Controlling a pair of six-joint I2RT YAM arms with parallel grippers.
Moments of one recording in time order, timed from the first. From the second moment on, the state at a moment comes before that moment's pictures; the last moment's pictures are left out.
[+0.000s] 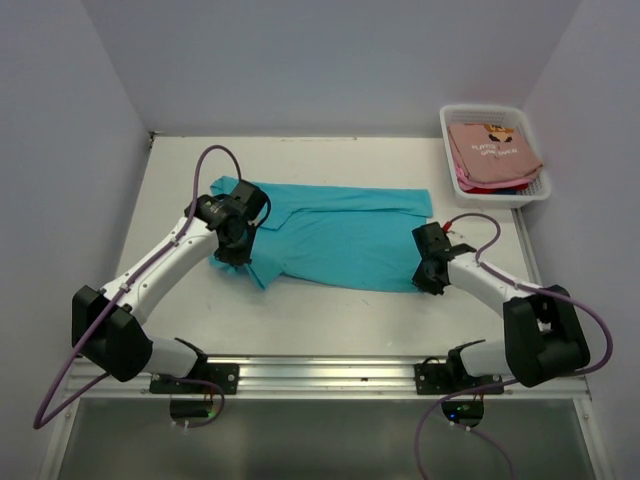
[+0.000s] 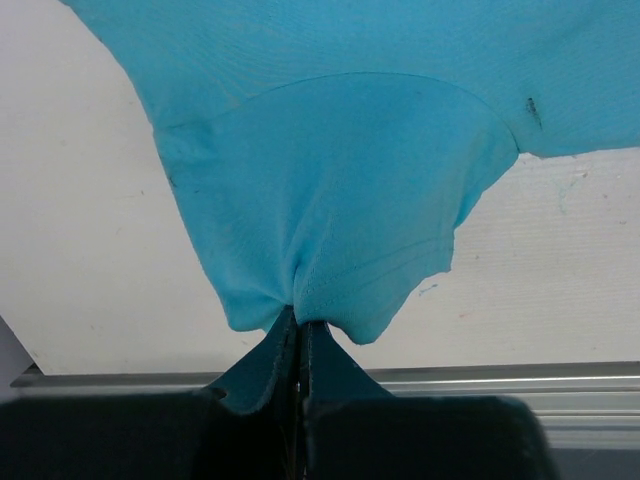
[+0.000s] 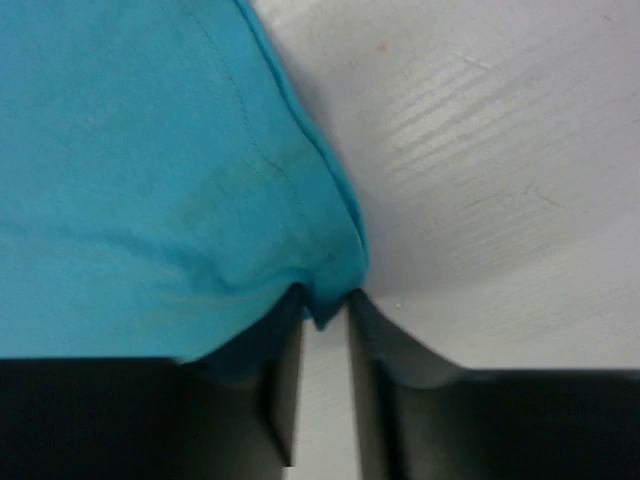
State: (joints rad) left arm -0.51 1.39 1.22 -1.14 -0.24 -0.30; right arm 0.31 1.36 0.65 -0.57 0.29 0.80
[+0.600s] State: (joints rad) left arm -0.51 1.38 1.22 -1.06 -0.31 -0.31; right arm 0.31 1.22 0.77 -0.63 0.36 0.72
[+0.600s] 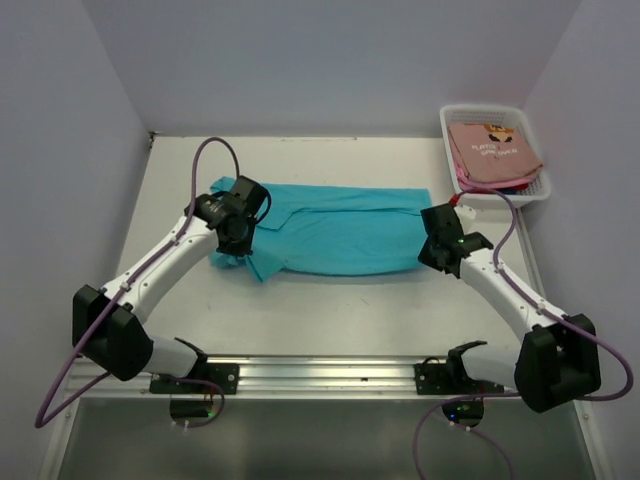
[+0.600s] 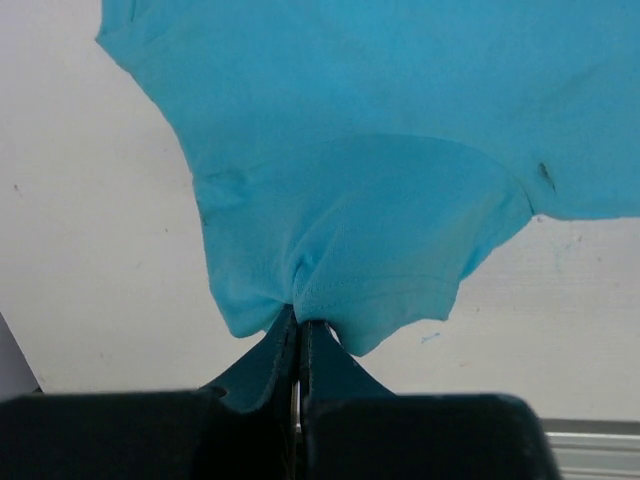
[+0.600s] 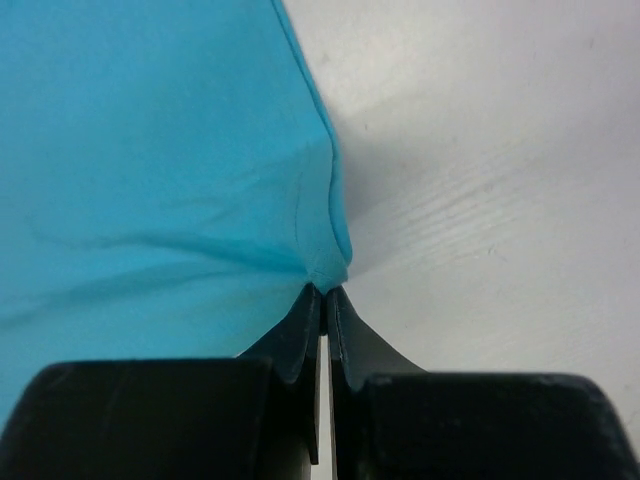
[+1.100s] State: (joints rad) left arm -0.38 1.67 1.32 -0.86 -0.45 -0.25; right arm 0.27 1.62 1.12 -0.60 0.44 0.58
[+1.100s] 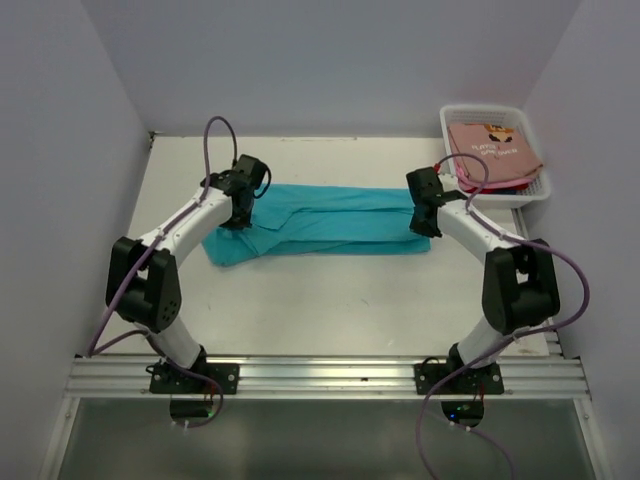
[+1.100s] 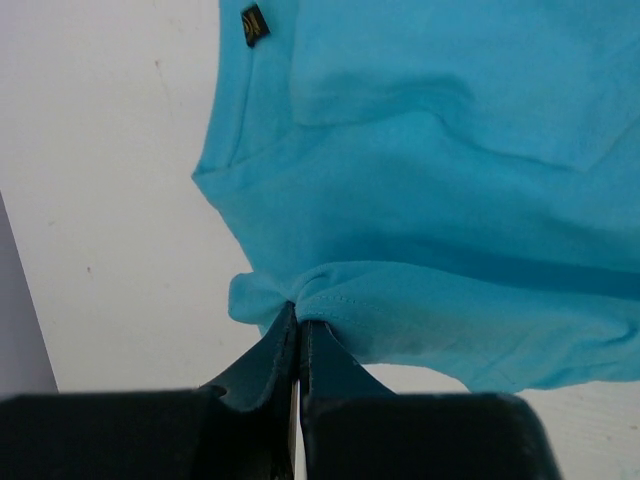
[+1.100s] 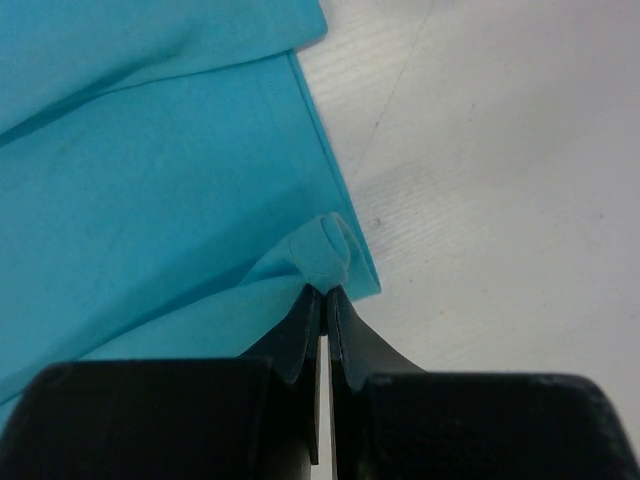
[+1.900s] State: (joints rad) left arm -0.29 1.96 1.57 -0.70 -0.48 -0.13; right arm 0.19 1.93 1.43 -0.59 0.43 0.51
